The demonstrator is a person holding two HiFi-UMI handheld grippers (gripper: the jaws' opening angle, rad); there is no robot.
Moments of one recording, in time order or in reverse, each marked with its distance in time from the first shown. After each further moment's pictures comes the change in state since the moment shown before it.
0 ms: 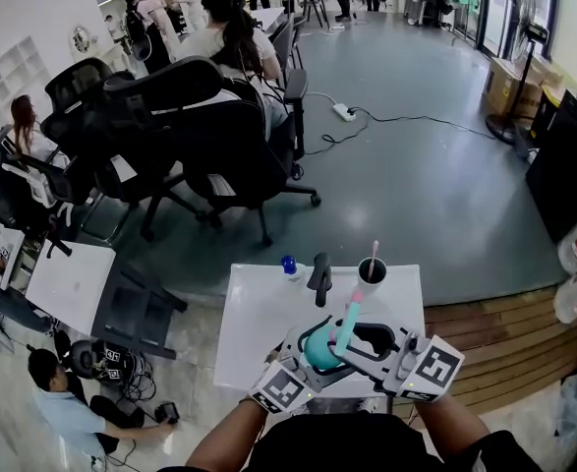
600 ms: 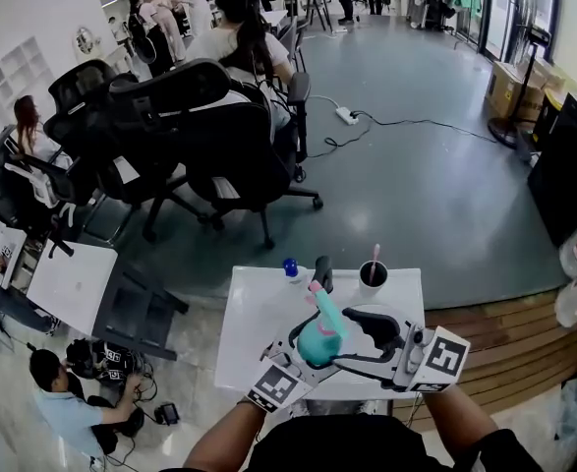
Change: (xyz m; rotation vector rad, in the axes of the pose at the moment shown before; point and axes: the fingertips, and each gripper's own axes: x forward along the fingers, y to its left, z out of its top) left arm -0.012 0.029 0.013 -0.080 -0.017 0.113; right arm -0.003 0.003 0.017 0.046 -0.068 0.128
